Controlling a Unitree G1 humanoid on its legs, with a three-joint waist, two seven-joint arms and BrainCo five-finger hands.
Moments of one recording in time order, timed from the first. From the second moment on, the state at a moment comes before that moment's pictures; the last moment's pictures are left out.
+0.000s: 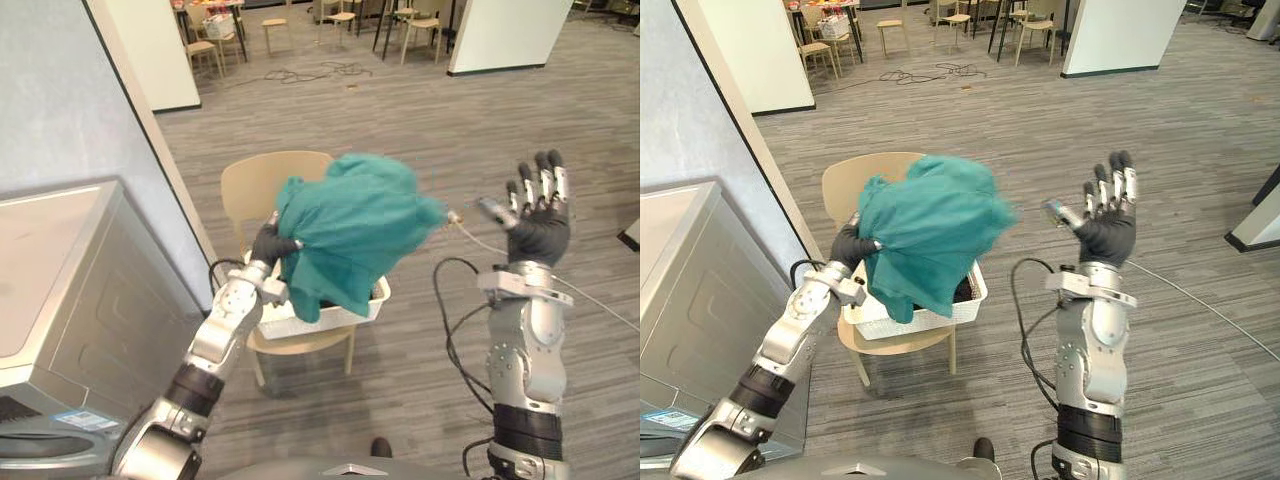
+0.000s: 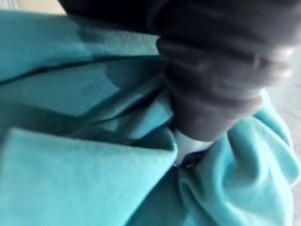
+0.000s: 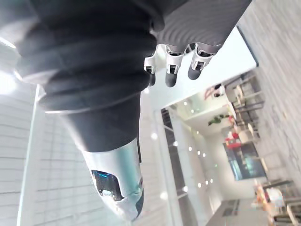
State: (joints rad) left arm -0.24 0.14 -0.22 0.09 -0.37 -0.01 0.01; right arm -0.07 -0.22 -0.36 -0.30 0.46 -0.10 -0.08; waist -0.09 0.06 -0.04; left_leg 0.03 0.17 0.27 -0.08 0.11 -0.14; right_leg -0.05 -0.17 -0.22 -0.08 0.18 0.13
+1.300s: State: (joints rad) left arm 0.39 -0.07 0.16 0.44 -0.47 0.04 -0.01; right arm 0.26 0.04 -0.37 0.76 0.38 0.02 0.01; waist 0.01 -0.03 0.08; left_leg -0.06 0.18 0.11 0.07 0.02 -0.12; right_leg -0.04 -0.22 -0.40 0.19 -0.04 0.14
